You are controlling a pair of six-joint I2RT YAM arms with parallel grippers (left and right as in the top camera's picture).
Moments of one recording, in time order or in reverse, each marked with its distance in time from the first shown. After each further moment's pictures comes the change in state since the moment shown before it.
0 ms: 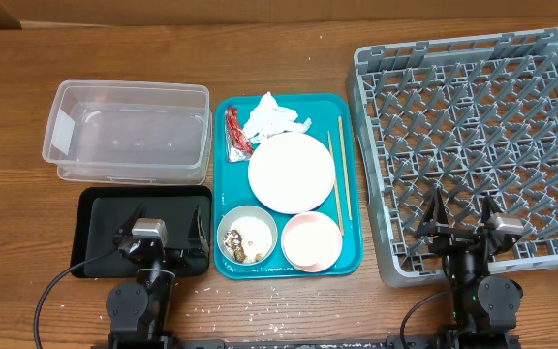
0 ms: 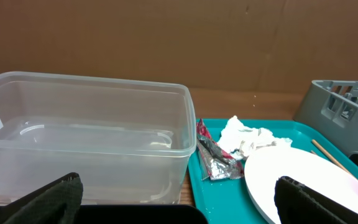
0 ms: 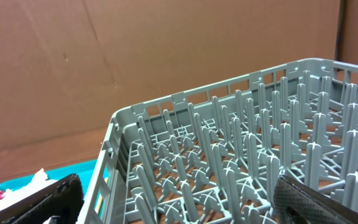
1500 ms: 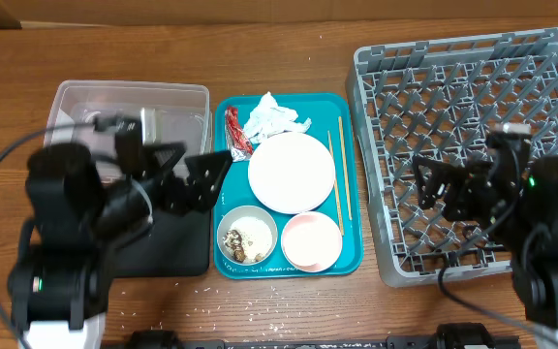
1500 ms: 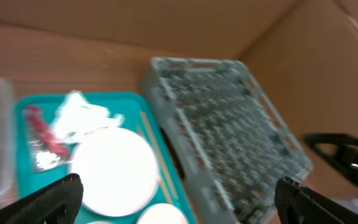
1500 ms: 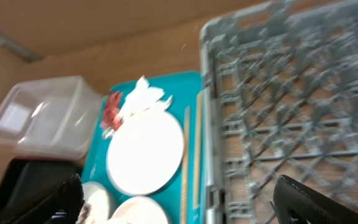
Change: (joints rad) left arm -0.006 0.949 1.192 -0.677 0.616 -0.208; right arm 0.000 0.857 1.082 -0.855 -0.430 0.007
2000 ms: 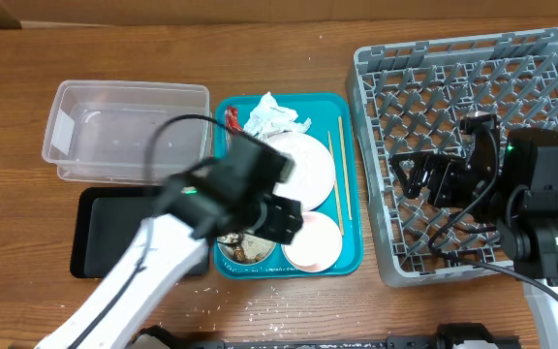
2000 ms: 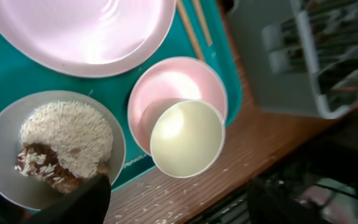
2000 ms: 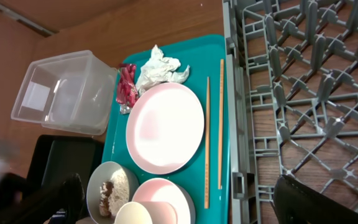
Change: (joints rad) left arm -0.625 0.409 0.010 -0.301 -0.464 -0.052; right arm 0.000 0.136 0.002 -0.009 -0.111 0.028
